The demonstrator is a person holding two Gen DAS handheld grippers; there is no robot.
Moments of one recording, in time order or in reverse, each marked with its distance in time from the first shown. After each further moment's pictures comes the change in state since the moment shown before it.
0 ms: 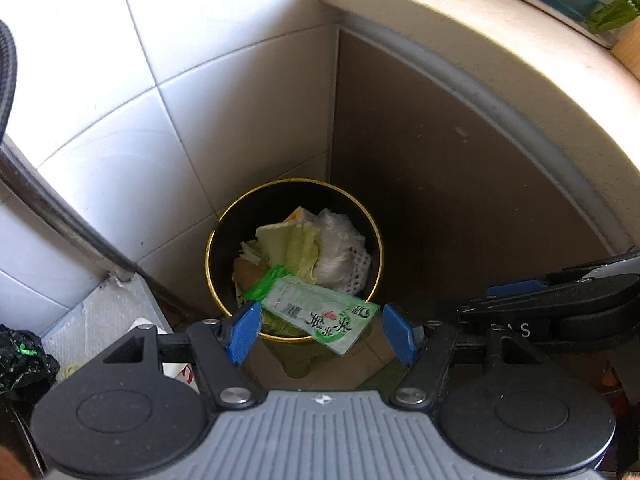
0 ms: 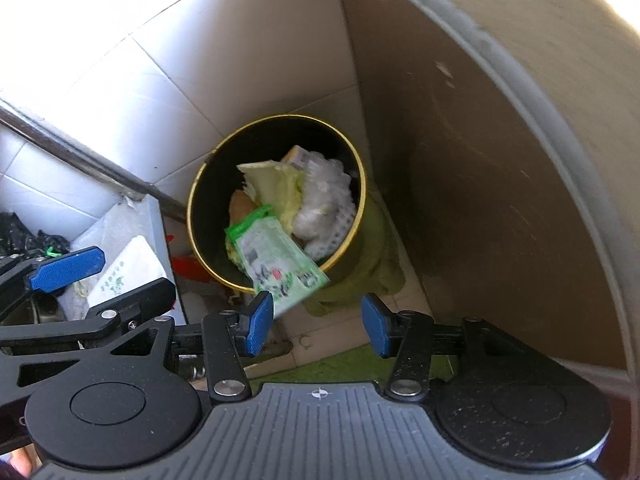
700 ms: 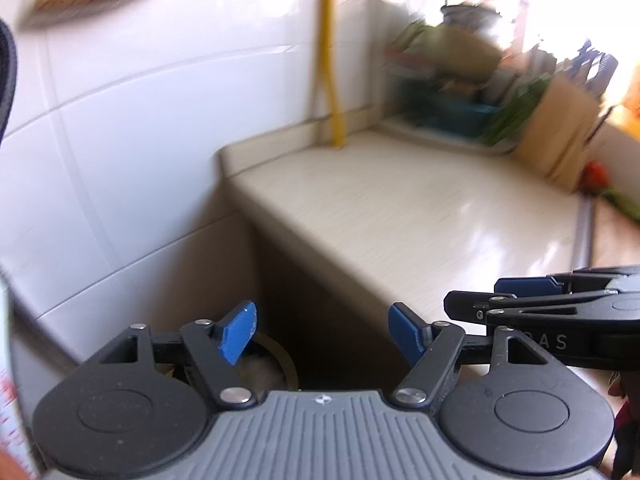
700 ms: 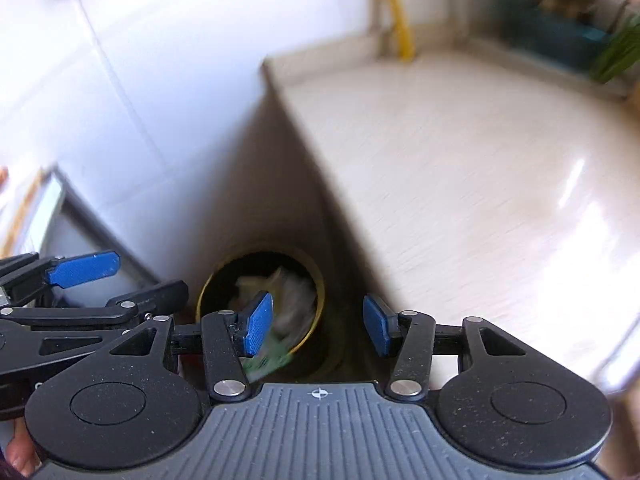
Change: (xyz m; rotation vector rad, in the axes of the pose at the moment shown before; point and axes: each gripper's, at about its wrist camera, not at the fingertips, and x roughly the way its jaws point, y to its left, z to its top) left arm -0.122 -0.095 0.048 0.084 -0.371 -0.117; right arm -0.170 -0.041 -0.028 -0.048 -0.447 -0.038
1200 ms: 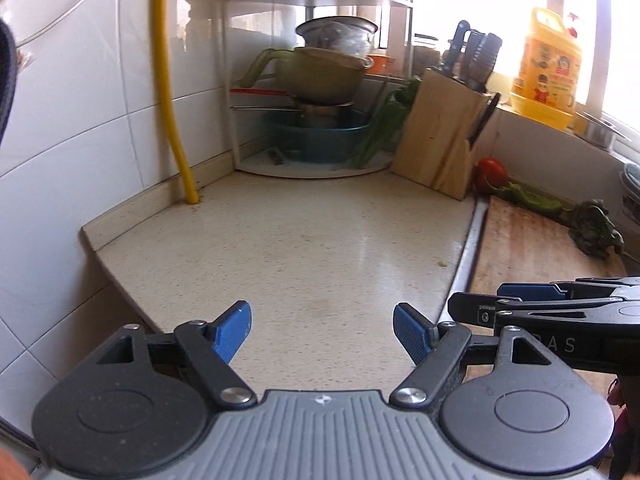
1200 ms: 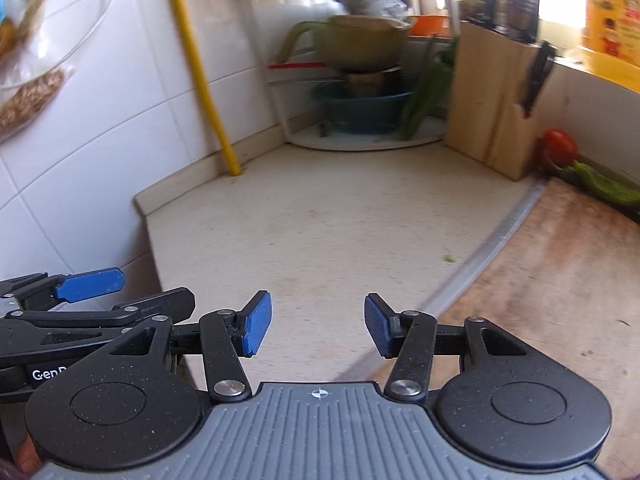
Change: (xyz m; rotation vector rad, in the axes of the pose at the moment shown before) left arm -0.006 -0.122 0.033 0.171 -0.045 -0.178; right arm -0.104 -0.124 -0.014 0.207 -0.205 -0.195
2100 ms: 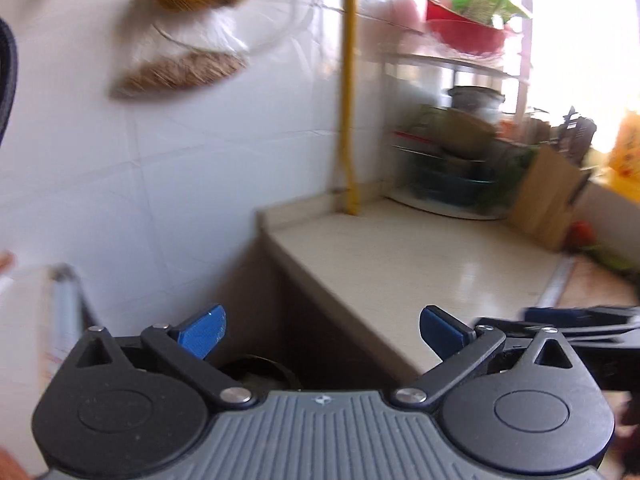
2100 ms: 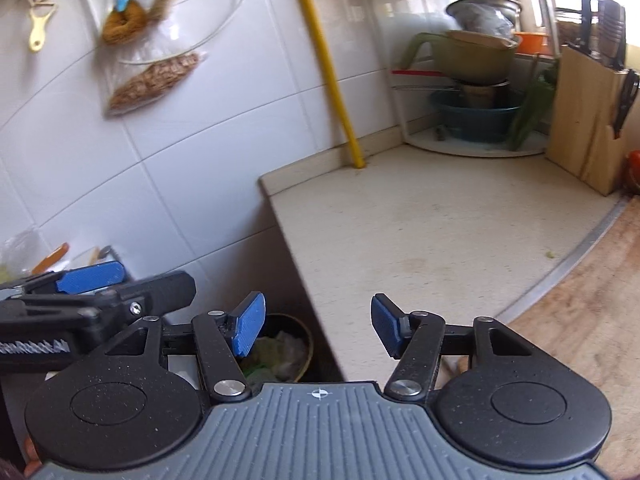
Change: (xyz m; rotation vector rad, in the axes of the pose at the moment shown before) left arm -0.129 0.070 -0.061 -0.204 -0.141 0.377; right arm -0.052 0.071 -0.030 -0.139 -0.001 0.320
